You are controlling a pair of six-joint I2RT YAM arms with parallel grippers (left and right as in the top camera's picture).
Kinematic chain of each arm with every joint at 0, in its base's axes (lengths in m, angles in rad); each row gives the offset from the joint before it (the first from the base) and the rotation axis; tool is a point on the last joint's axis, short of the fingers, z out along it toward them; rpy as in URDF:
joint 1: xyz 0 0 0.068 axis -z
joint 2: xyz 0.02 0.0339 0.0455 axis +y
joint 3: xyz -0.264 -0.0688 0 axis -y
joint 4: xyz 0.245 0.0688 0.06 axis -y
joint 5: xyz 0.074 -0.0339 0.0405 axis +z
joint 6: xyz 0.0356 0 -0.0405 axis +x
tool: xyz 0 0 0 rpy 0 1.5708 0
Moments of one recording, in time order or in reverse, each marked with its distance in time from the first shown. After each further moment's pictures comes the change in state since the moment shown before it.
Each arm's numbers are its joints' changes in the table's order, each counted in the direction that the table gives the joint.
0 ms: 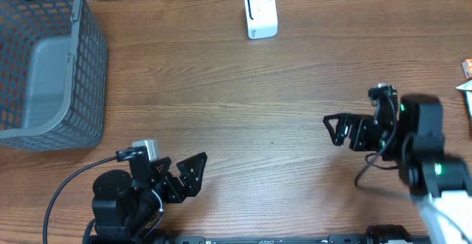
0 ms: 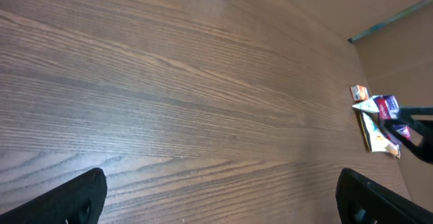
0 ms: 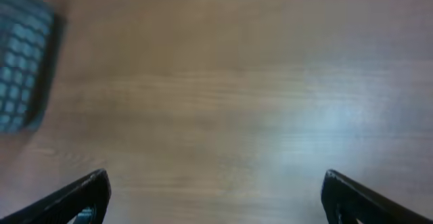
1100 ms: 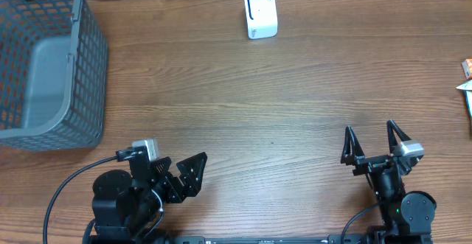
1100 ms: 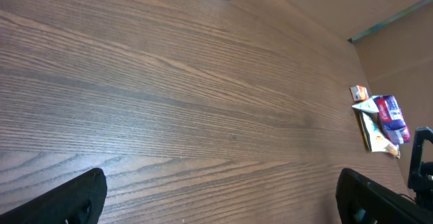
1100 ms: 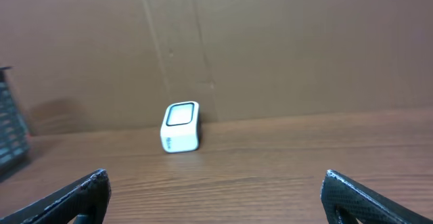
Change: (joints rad) left arm 0.000 0.000 0.000 0.000 0.000 0.000; right arm 0.000 -0.880 -0.784 0.782 -0.291 -0.019
